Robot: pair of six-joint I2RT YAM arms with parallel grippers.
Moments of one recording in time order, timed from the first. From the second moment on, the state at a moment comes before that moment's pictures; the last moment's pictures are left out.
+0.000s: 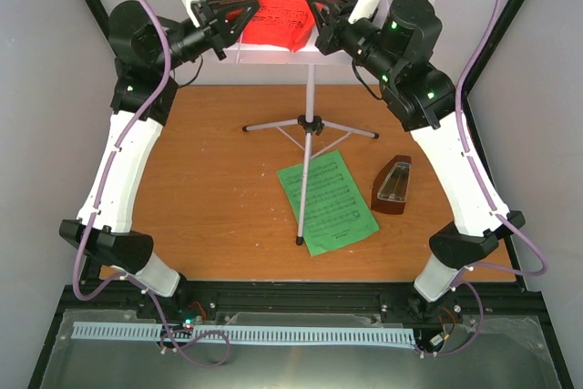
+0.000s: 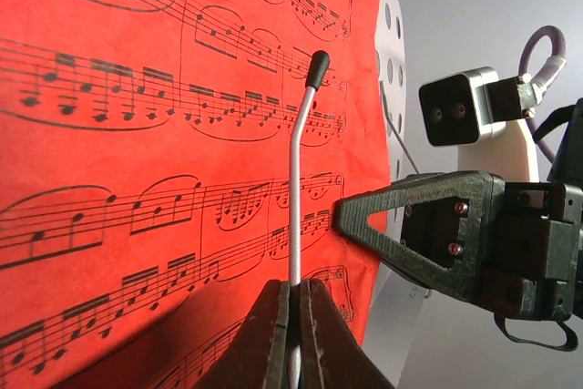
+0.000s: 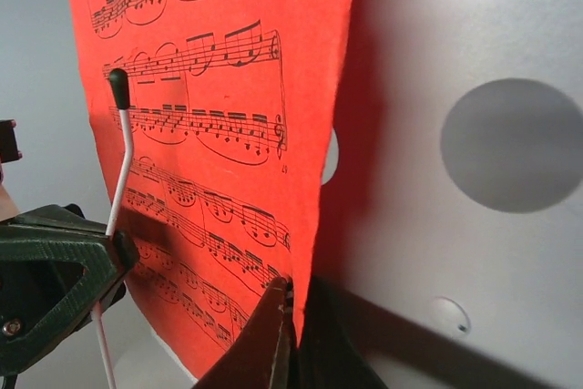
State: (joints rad) left arm -0.28 1.57 1.99 -0.06 0.82 -0.40; right arm 0.61 1.69 2.30 -0.45 -0.13 0.25
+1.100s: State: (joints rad) left arm -0.28 1.55 1.92 0.04 0.76 -0.46; right arm 0.61 0.79 1.59 -0.39 0.09 0.12
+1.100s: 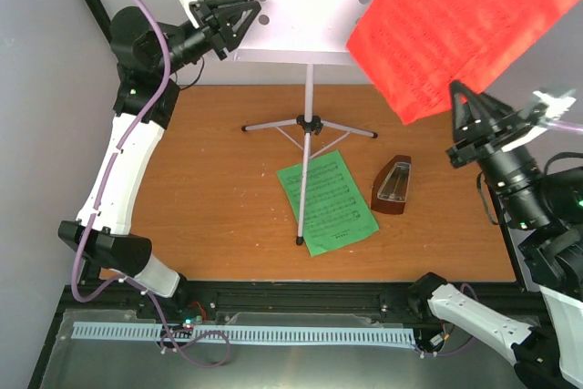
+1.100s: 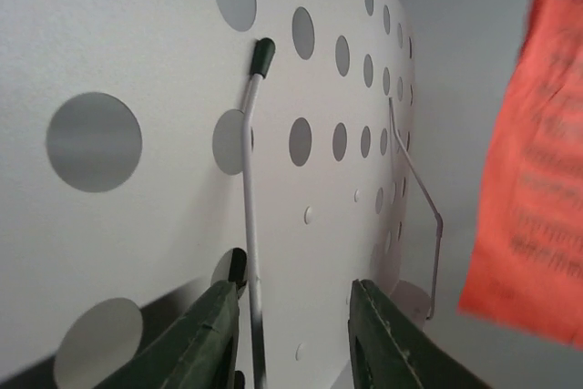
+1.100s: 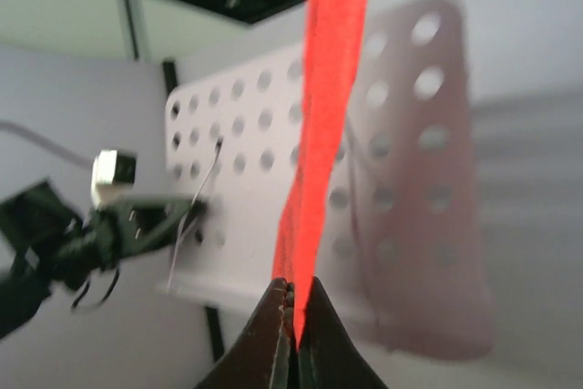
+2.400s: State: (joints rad) left arm -0.28 0.82 0.75 0.04 0.23 -0.17; right arm 0.61 0.95 0.66 -0.77 -0.05 0.53
